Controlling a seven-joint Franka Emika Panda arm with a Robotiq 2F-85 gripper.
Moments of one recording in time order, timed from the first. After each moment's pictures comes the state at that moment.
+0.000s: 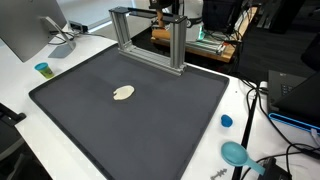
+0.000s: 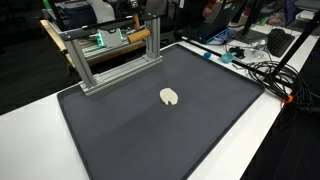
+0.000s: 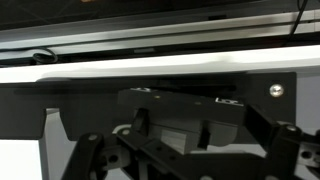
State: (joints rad) arm 0.00 -0.40 0.08 -2.38 -0.11 1.71 0.18
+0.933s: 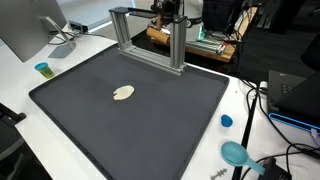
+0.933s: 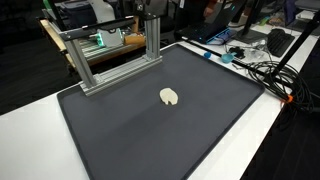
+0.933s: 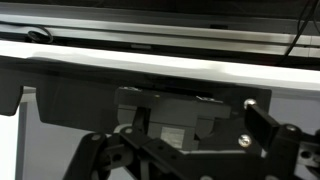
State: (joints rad) arm 0.07 -0.39 0.10 -2.38 -0.12 1.70 0.11
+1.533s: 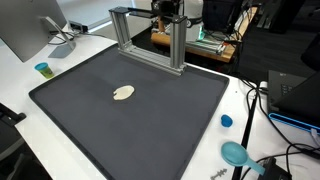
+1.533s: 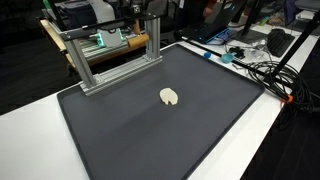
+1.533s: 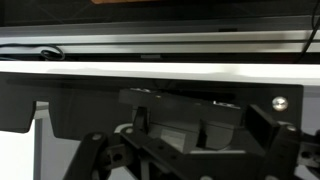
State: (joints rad) arm 0.04 -0.33 0.10 -2.37 -0.15 1.69 0.18
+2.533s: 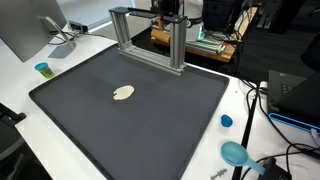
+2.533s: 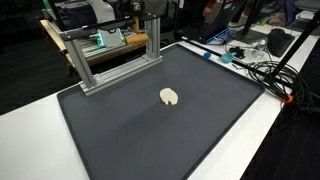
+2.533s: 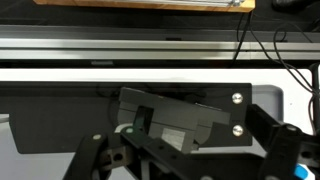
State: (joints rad) arm 0.02 -0.32 -0.04 -2.29 0.07 1.60 -0.03
